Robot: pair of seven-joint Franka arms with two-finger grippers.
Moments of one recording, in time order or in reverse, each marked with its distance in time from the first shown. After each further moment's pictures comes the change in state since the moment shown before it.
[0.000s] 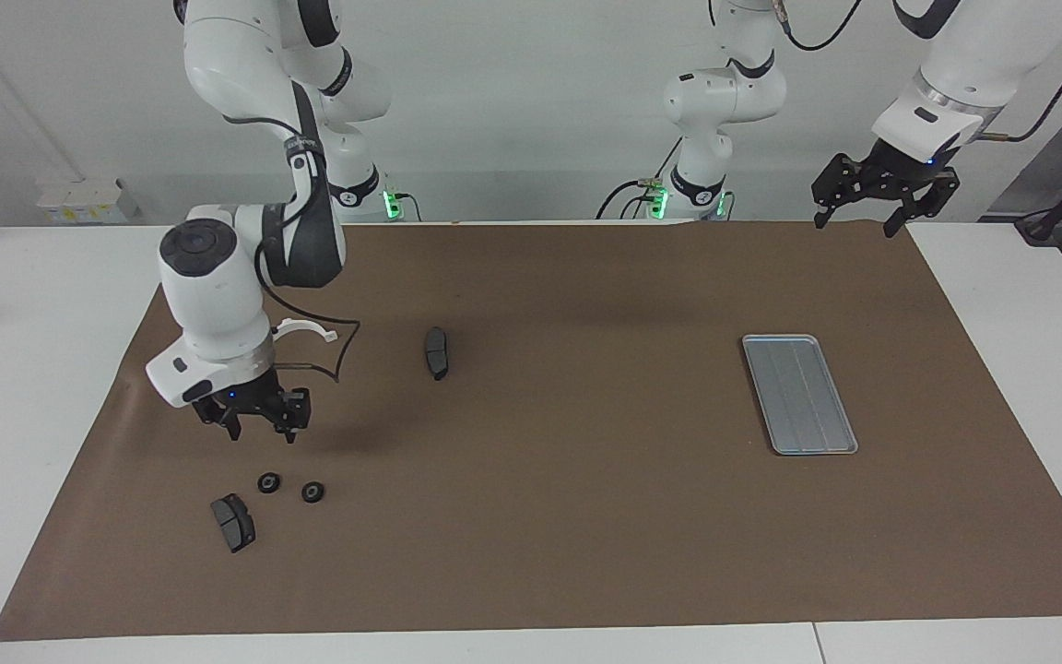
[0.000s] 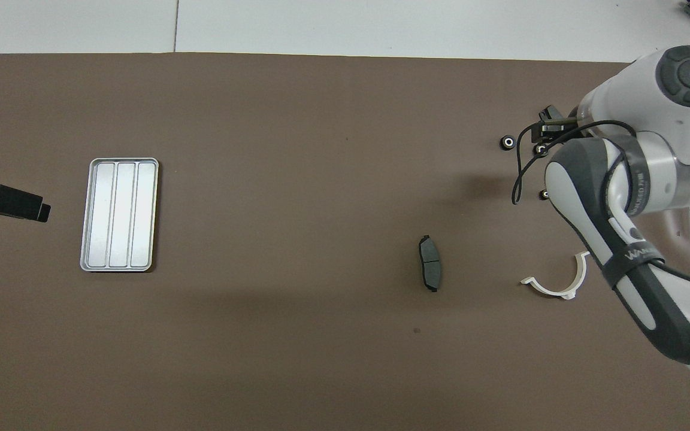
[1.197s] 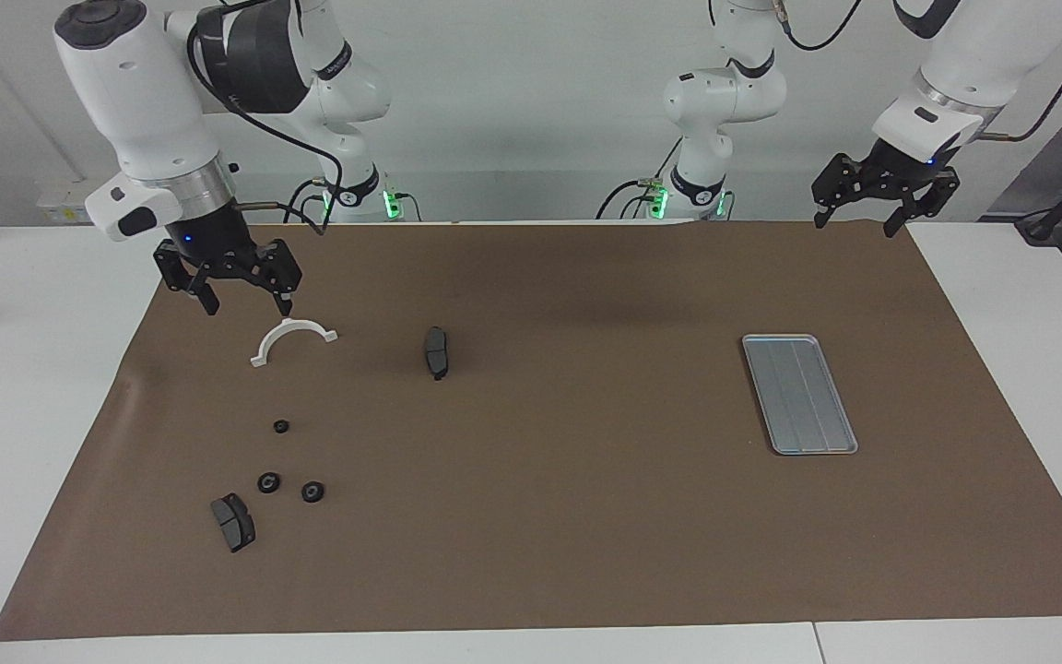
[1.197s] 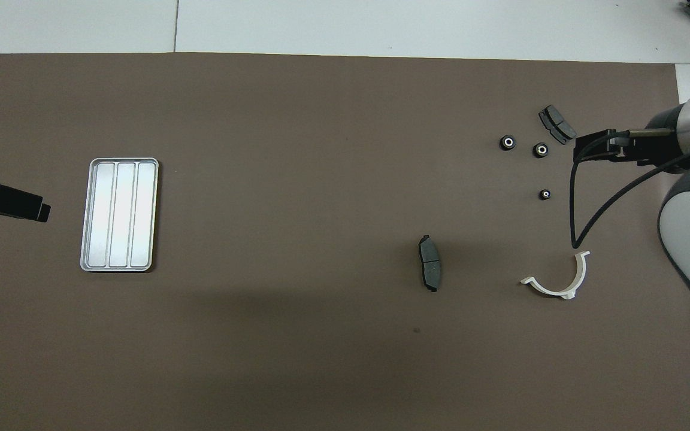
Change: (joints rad) left arm 0.000 0.000 0.000 0.000 0.000 -0.001 0.000; right arm -0.029 -0.272 0.045 -0.005 0.153 -0.259 -0.058
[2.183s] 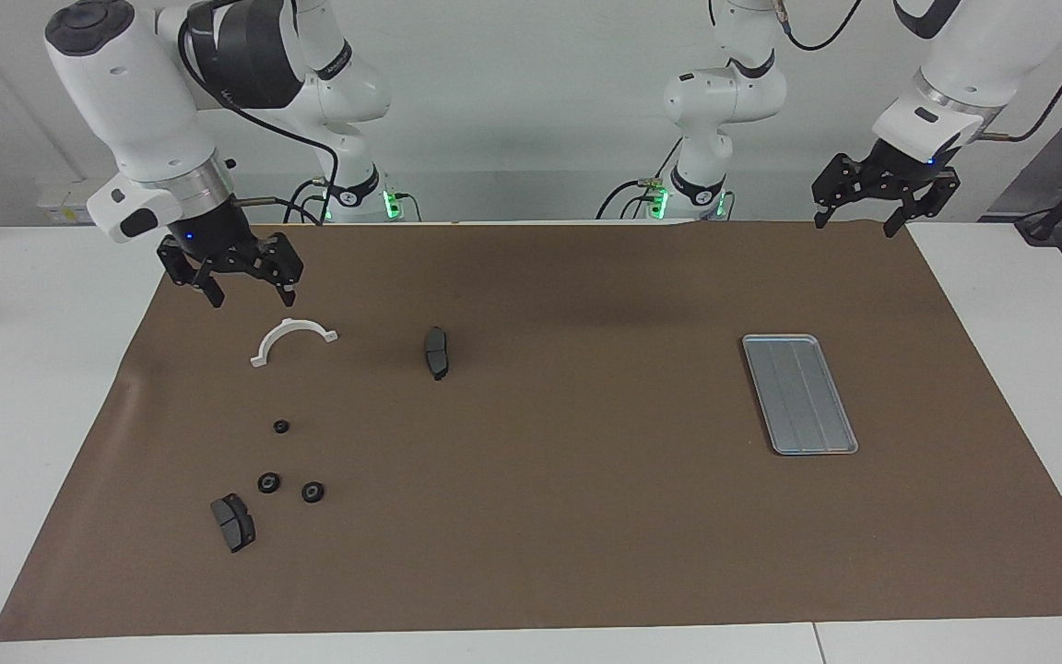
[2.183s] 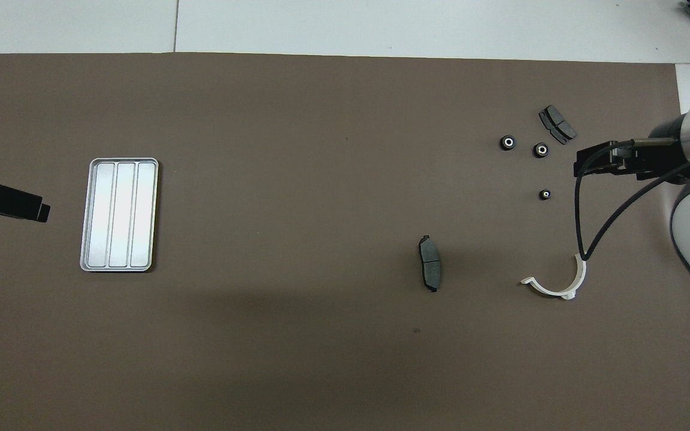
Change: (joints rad) left arm 0.000 0.000 0.000 0.000 0.000 0.000 0.000; right arm -0.005 -0.006 -0.005 0.000 0.029 -0.089 -0.011
